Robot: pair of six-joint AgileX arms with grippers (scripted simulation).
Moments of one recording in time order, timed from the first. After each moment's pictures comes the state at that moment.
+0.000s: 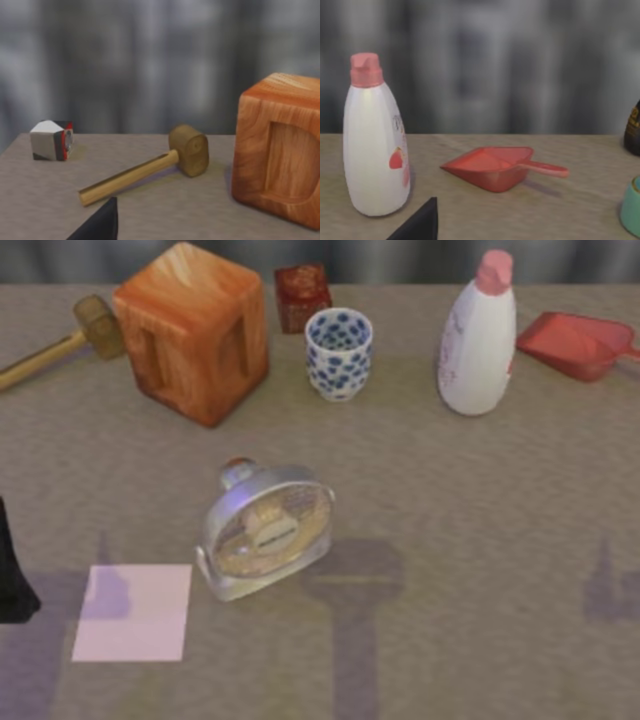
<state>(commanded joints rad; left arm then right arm) 0.00 0.00 0.00 0.00 0.00 0.00 0.00 0.00 0.00 0.00 0.00 0.00</state>
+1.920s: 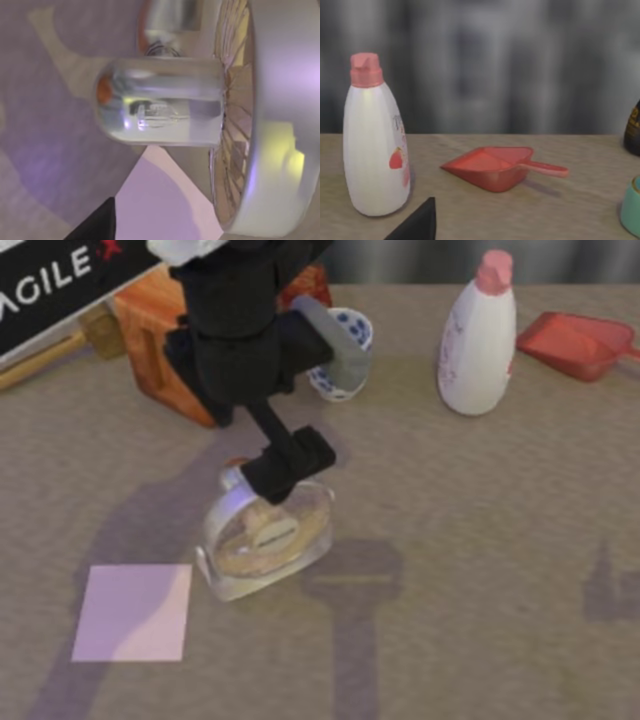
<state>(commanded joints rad) -0.61 2.01 1.89 -1.45 0.00 0.46 0.00 0.00 0.00 0.00 0.00 0.00</state>
